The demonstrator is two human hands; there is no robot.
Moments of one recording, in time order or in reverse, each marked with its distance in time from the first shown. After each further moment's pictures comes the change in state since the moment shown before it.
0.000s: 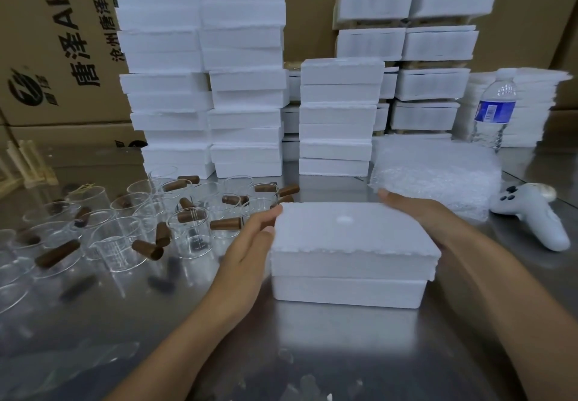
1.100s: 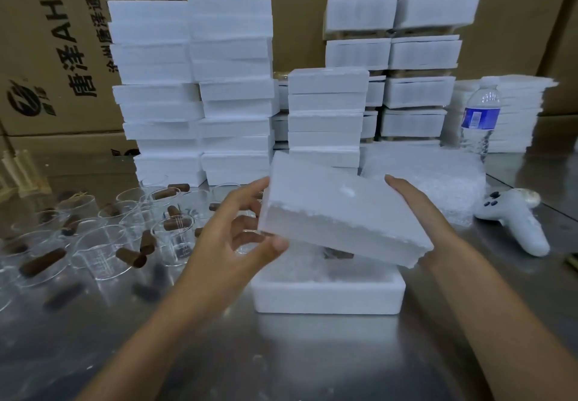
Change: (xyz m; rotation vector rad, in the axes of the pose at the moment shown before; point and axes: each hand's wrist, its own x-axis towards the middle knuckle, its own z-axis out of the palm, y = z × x) left_hand -0.003 0.047 -0.001 -0.041 -0.035 0.181; right_hand 0.000 -0.007 -0.010 0.213 0.000 -0.076
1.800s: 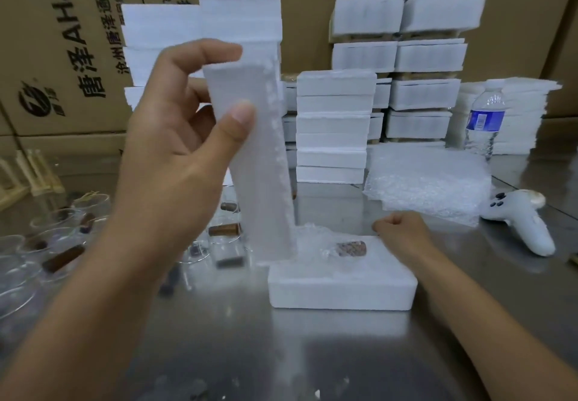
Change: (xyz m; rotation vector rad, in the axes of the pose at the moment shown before) left_hand 0.020 0.093 -0.033 -0.001 0.109 0.466; right_hand 0.020 0.039 0.010 -0.675 0.265 -0.088
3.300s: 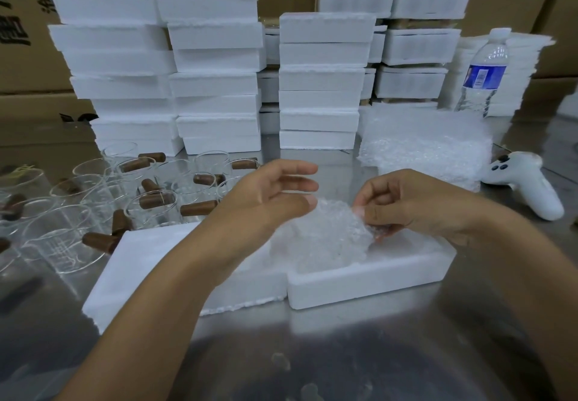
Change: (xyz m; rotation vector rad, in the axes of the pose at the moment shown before) left_hand -0.037 -0.107 0.033 -0.199 -0.383 -0.748; right_hand -0.025 -0.037 -0.022 0.010 -0.659 -0.159
